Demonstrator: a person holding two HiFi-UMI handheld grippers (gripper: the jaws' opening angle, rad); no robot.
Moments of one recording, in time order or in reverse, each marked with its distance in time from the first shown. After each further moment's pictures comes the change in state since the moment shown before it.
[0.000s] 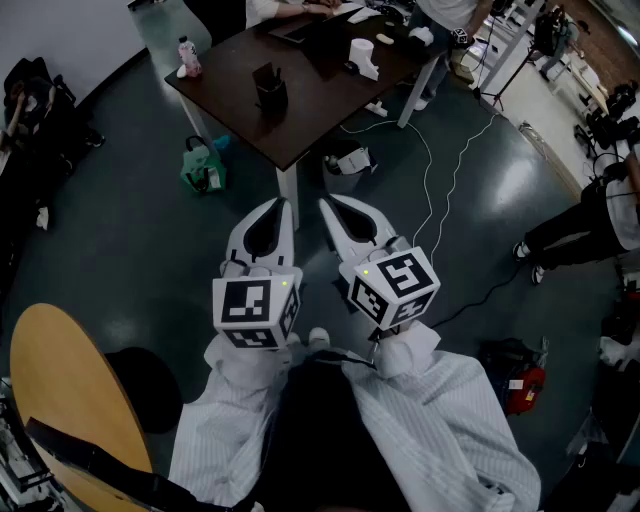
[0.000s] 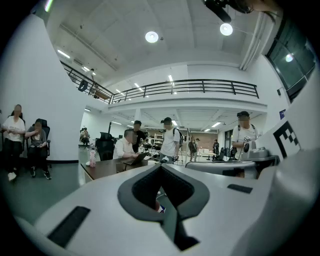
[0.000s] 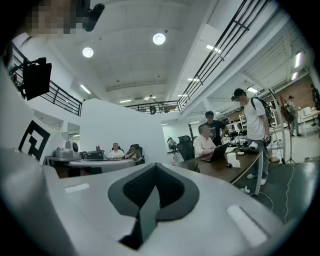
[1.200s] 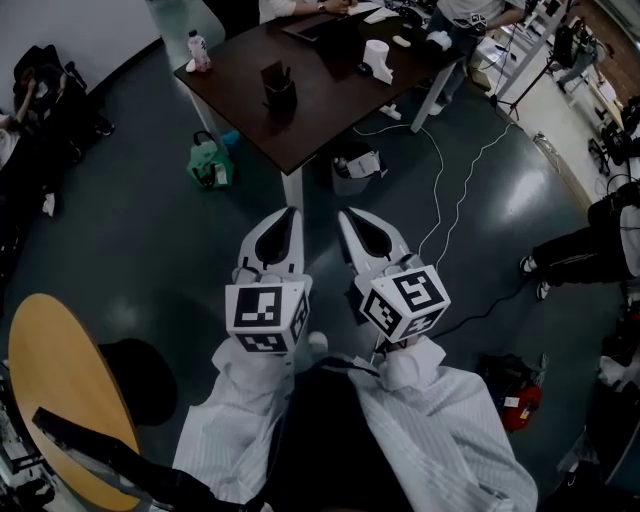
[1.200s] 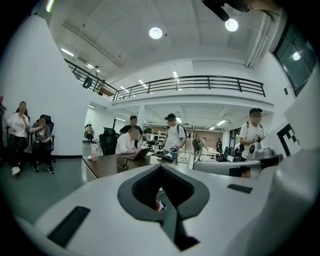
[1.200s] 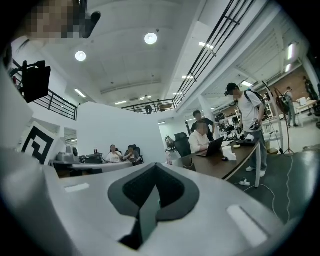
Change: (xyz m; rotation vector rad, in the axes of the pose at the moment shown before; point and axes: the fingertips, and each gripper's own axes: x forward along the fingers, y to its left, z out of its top) left arm 0.035 -0.005 -0.028 -0.038 0.035 0.046; right arm -0.003 -0.047 -0.020 0.069 0.009 -0.018
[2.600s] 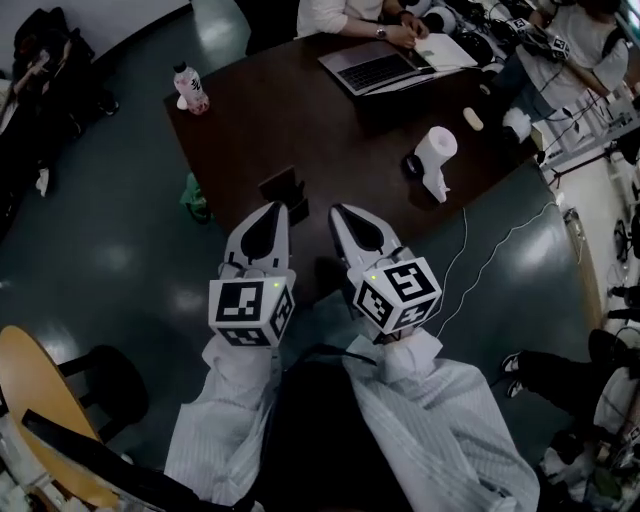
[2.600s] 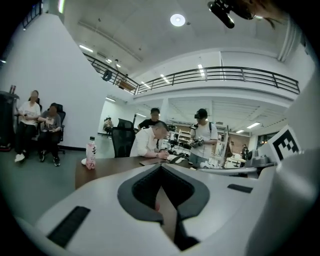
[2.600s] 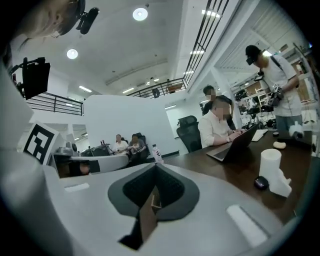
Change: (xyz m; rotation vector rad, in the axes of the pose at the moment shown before) left arm 0.435 0.227 0.051 -0.131 0.015 0.229; right arm 0.433 -0.275 0.040 0.018 0.196 0.218
